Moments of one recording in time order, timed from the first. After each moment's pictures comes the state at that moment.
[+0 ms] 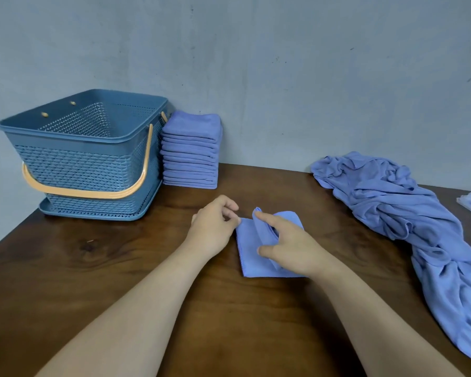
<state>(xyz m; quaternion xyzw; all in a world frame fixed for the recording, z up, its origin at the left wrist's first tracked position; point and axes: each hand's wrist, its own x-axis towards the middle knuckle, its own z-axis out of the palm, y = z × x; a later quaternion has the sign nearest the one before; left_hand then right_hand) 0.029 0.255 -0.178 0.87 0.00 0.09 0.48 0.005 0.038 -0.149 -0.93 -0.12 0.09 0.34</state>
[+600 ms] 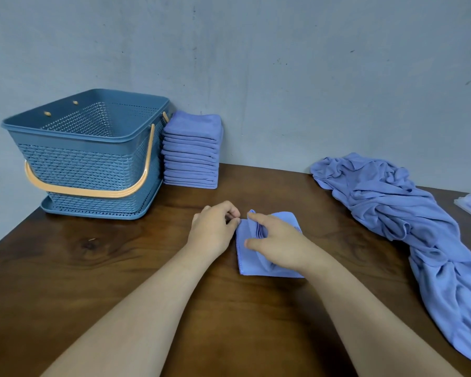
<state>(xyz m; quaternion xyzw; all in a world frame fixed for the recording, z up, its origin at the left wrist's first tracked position) 0.029 0.250 -0.183 0.92 -0.01 0.12 0.37 0.007 0.061 -0.138 -0.94 -0.12 0.12 0.31</state>
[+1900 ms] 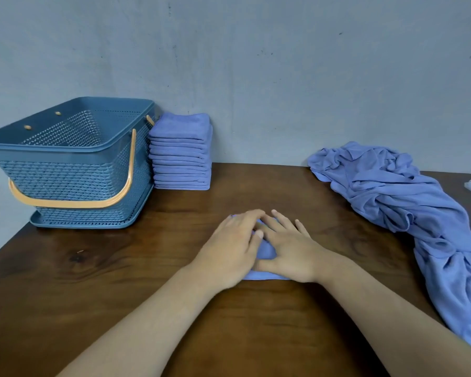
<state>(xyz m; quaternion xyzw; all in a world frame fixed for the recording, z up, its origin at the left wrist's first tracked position) -0.014 0.210 -0.163 0.92 -0.21 0.09 0.32 0.017 0.016 -0.166 -0.95 -0.26 0.08 0.13</state>
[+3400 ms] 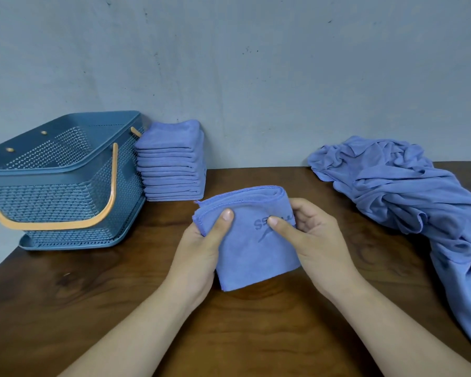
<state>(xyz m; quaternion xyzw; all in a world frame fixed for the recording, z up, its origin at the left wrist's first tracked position) -0.018 0.212 -0.147 0.59 -0.08 0.02 0.80 -0.001 0.009 -0.137 -0.65 -0.17 -0.07 0.74</state>
